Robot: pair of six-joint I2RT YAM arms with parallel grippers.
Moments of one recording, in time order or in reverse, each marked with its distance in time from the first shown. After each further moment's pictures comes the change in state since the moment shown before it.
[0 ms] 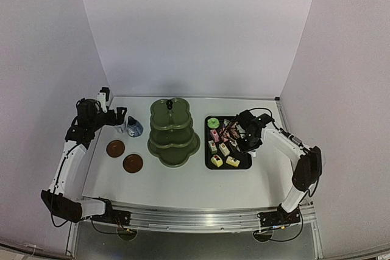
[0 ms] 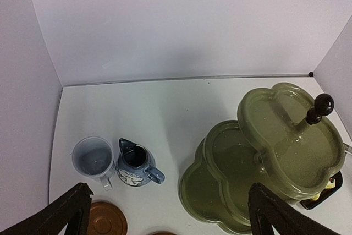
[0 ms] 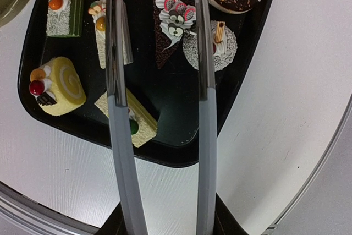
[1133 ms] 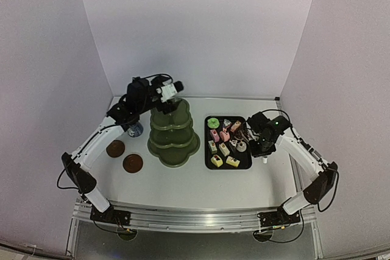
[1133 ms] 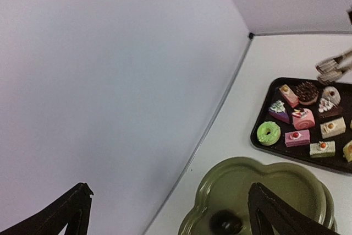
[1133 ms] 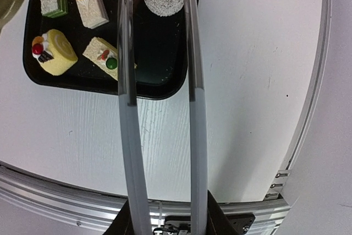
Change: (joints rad) left arm -0.505 0.468 0.535 0.132 -0.089 0.796; right arm 0.018 -0.223 -0.016 -0.228 0.039 0.221
